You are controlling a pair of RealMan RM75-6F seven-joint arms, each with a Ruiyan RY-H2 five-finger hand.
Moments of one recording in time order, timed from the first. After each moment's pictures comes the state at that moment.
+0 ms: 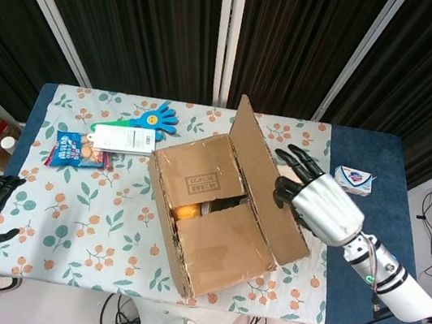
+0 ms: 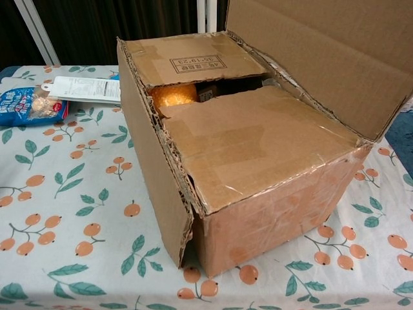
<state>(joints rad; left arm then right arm) -0.11 -1.07 -0.01 -1.66 1.55 1.45 0.14 0.72 -0.81 0.12 -1.85 -1.71 1.22 0.11</state>
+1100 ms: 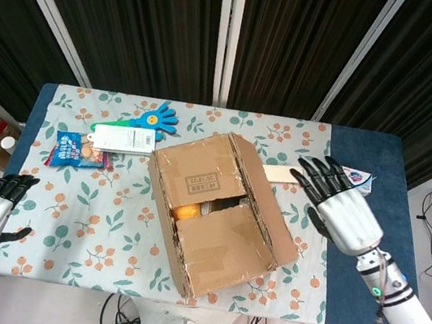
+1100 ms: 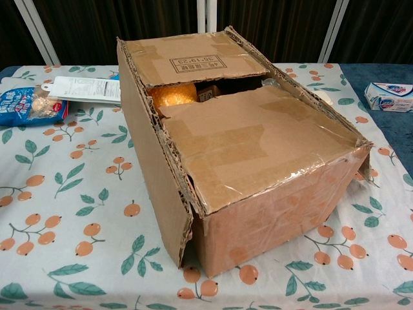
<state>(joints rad) -0.13 -1.08 -0.01 -1.70 1.56 1.46 0.18 0.58 -0.96 0.13 -1.86 -1.58 1.21 -0.21</state>
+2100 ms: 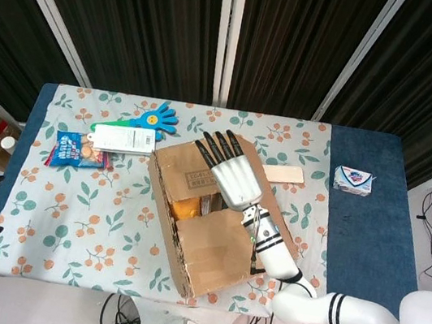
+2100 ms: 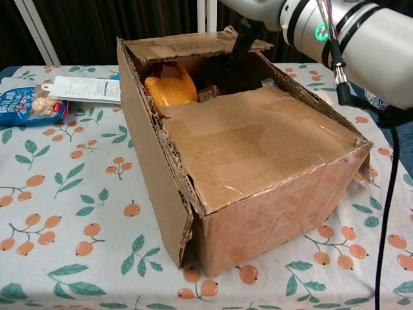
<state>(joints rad) -0.07 -1.07 -0.01 -1.57 1.54 1.52 0.01 0.94 -1.62 0.33 -1.57 -1.11 1.08 -0.73</state>
